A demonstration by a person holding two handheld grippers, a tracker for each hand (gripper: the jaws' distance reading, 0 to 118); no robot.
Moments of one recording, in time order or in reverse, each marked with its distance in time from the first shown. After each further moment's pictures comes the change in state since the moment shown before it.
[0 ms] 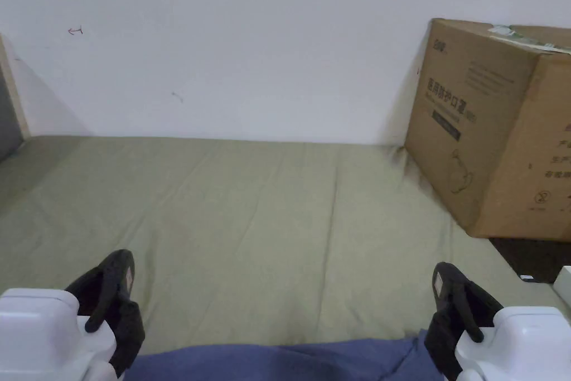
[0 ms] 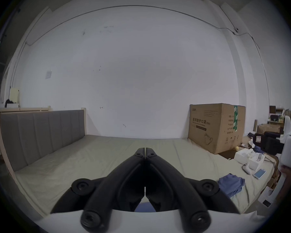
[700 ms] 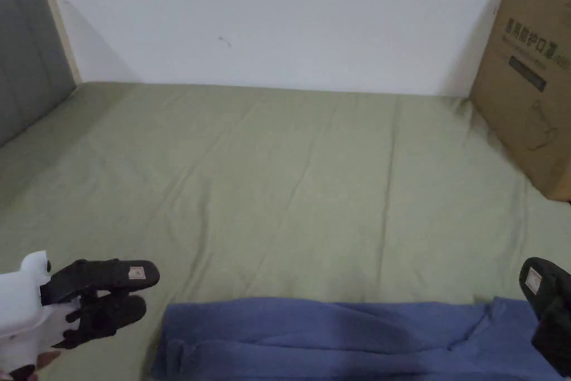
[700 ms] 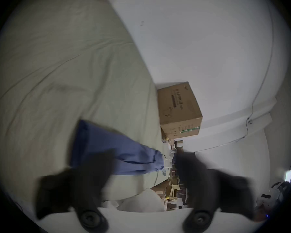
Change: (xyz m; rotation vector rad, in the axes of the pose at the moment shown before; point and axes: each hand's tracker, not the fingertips) left arm -0.237 -0.130 -0.124 -0.827 -0.408 1.126; right arm 0.007 -0.006 -0.018 -0.236 0.083 -0.096
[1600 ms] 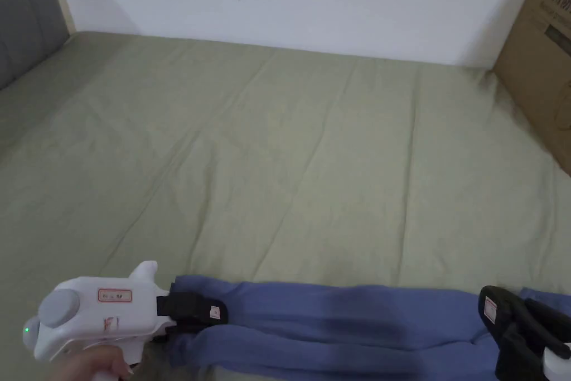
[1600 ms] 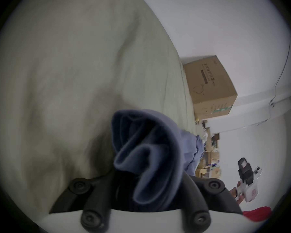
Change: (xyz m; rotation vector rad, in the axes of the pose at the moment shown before) left arm -0.062 0.003 -0.116 -0.203 0.227 -0.143; right arm -0.042 -0.026 -0.042 -0.245 0.086 0.079
